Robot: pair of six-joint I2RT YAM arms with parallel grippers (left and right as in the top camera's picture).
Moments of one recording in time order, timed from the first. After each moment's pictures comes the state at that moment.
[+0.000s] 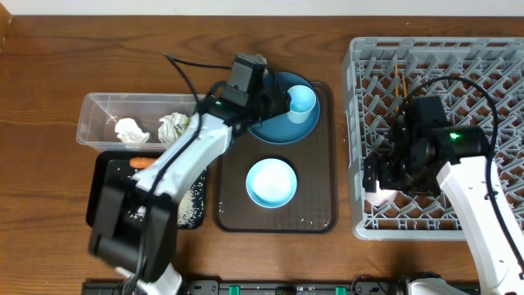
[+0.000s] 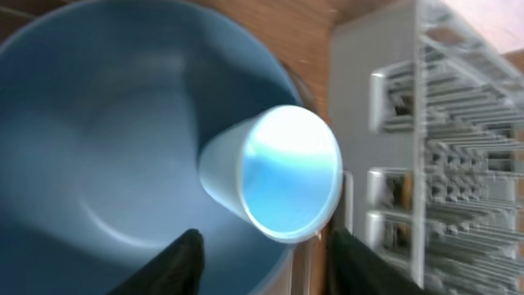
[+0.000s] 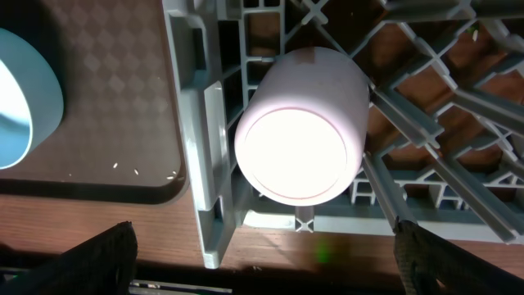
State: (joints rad) left arm -0.44 1.81 1.27 -0.28 0.25 -0.77; right arm 0.12 1.35 1.13 -1.29 -0.12 0.18
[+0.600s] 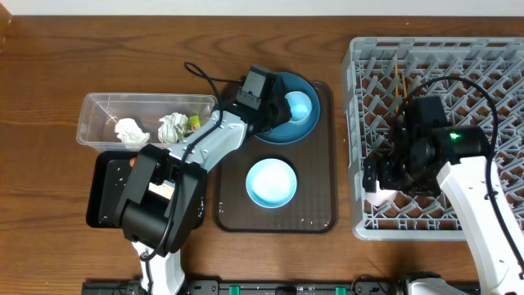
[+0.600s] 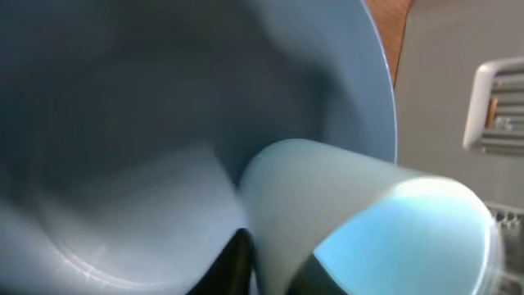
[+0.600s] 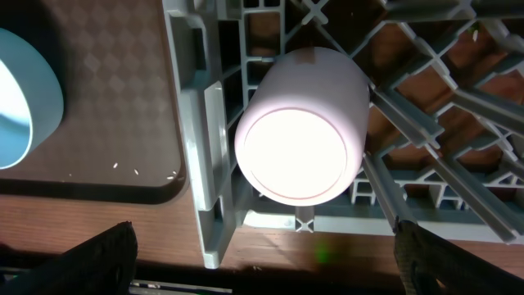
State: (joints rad) left arm -0.46 1.96 1.27 -0.21 0.25 -0.87; right arm 0.12 1.35 1.13 -1.29 -0.12 0.18
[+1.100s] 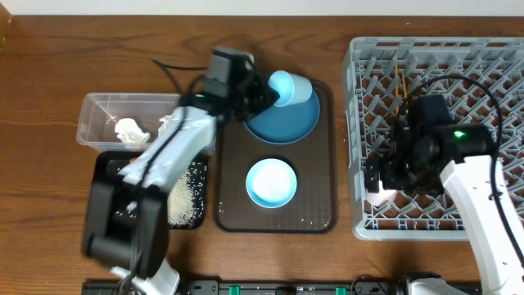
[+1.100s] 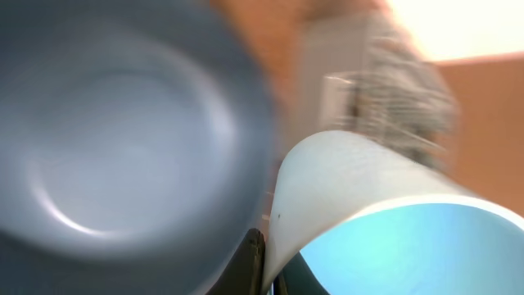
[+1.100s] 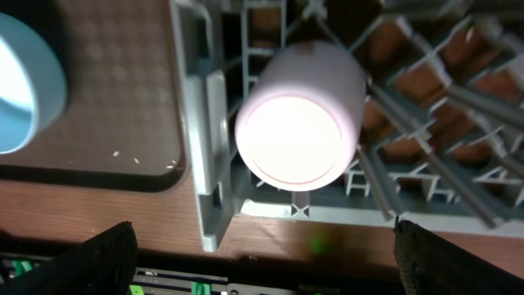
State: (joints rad) left arm -0.31 1.77 1.27 -0.27 0.58 -0.85; right arm 0.11 1.35 1.18 -1.34 -0.13 0.13
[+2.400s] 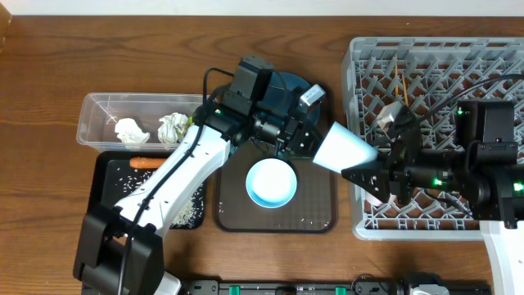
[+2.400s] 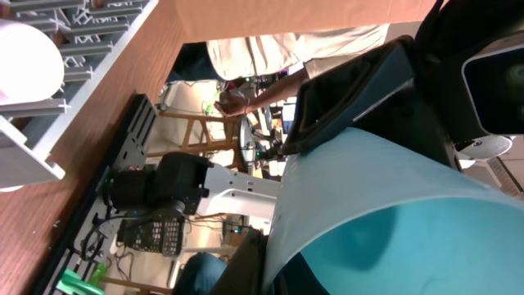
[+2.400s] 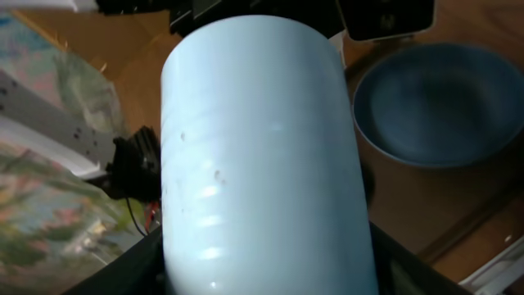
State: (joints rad) left arm -0.50 1.66 1.27 -0.35 1.49 -0.74; right arm 0.05 1.11 1.30 -1.21 -0.94 -0.42
